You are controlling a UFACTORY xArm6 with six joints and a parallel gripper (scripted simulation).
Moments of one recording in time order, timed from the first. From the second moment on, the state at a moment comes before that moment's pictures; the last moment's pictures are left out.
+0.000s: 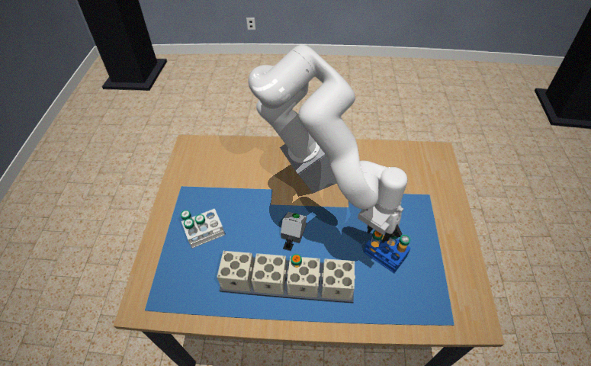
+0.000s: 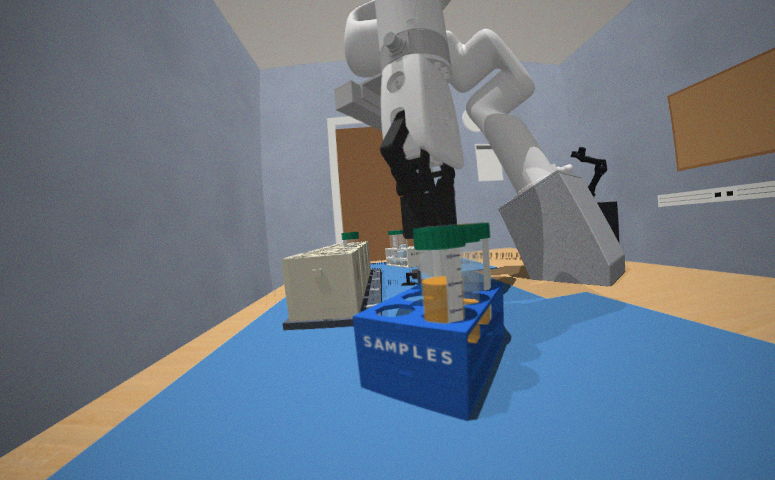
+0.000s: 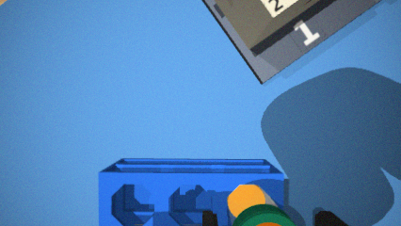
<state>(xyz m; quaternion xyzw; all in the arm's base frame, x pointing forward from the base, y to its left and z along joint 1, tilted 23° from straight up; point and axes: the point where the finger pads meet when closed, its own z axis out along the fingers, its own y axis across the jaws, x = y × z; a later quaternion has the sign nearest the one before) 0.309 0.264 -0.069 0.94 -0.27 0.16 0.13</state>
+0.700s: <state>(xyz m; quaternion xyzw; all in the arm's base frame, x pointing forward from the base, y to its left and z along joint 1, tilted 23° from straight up) 0.312 0.261 -0.080 0.94 -0.27 0.16 0.13</state>
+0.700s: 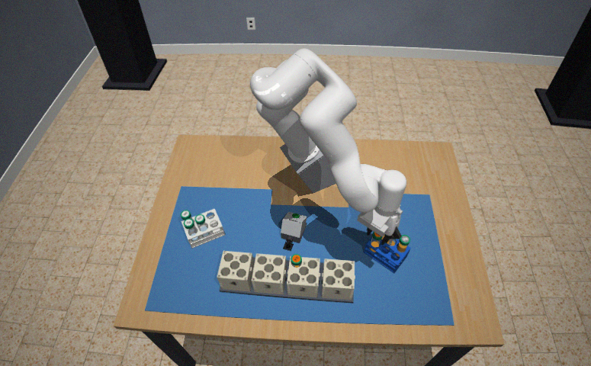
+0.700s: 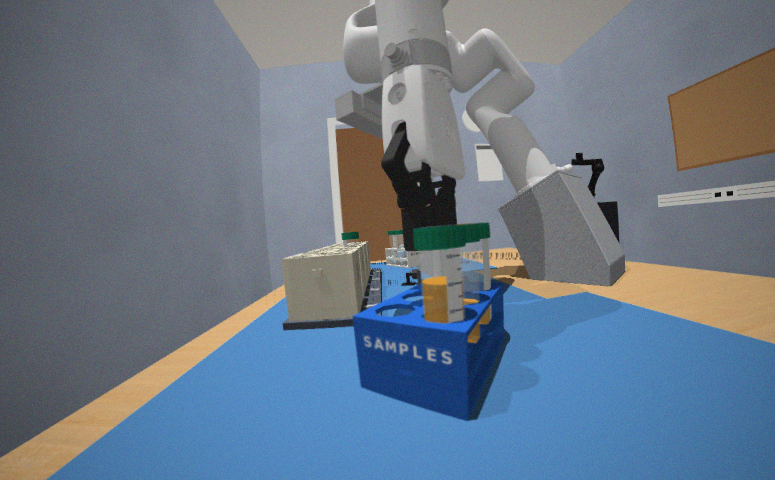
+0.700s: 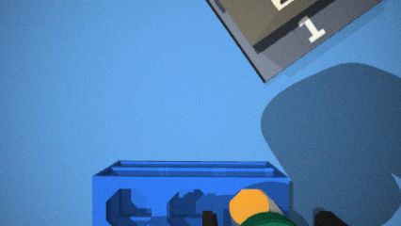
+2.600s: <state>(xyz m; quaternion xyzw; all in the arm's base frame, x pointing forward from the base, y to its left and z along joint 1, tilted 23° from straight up) 0.312 0.260 -0.081 0.94 -0.27 0.16 0.13</state>
